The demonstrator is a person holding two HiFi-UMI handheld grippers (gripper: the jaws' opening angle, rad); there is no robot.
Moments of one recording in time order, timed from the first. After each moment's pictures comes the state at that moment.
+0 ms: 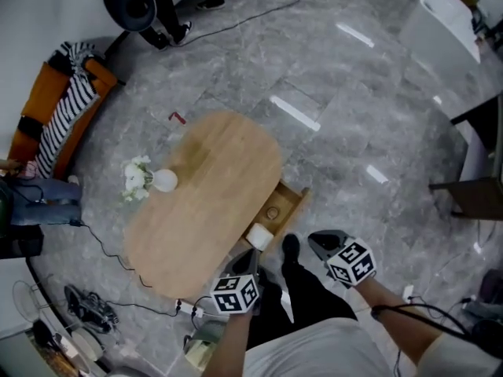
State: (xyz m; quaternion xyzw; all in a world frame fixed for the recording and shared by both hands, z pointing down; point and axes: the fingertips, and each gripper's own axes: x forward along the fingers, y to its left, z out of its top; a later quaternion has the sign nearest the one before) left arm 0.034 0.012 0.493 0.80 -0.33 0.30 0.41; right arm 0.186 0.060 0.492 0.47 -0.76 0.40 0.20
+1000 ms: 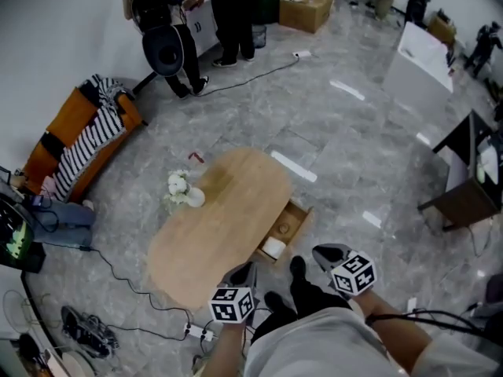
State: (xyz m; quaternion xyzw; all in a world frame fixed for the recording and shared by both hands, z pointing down) left arm -0.094 0.066 0.355 0.87 -0.29 0.23 0.31; right arm 0.078 0.128 0.352 0.55 -0.75 0.32 0.17
